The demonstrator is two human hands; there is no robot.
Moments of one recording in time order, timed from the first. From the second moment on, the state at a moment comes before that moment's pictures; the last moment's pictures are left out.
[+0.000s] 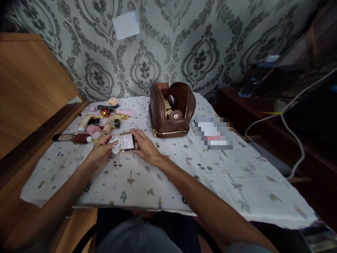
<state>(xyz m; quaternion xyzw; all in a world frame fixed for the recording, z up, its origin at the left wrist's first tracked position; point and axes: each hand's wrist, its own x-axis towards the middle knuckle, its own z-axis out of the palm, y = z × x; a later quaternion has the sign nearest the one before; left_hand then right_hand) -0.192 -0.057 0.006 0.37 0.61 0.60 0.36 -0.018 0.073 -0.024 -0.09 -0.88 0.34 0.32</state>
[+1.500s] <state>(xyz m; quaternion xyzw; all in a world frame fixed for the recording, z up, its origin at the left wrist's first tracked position) -0.219 -0.069 0.025 0.69 0.65 0.28 0.14 -0.021 0.056 -0.021 -0.15 -0.90 0.37 0.20</state>
